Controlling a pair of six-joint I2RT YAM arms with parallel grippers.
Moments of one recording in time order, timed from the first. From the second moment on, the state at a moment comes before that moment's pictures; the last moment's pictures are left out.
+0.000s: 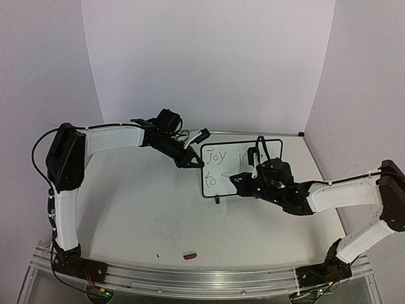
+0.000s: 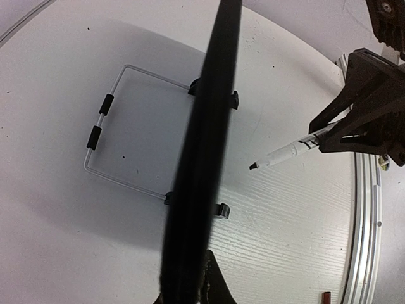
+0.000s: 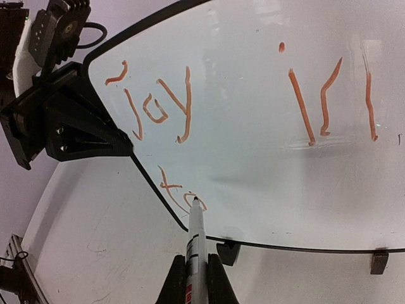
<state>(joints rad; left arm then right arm) -0.67 2.04 1.65 -0.47 0.63 0.26 0.85 1.46 0.67 0.38 0.15 0.59</state>
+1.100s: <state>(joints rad) -0.67 2.04 1.65 -0.47 0.63 0.26 0.83 1.57 0.71 0.41 0.17 0.62</state>
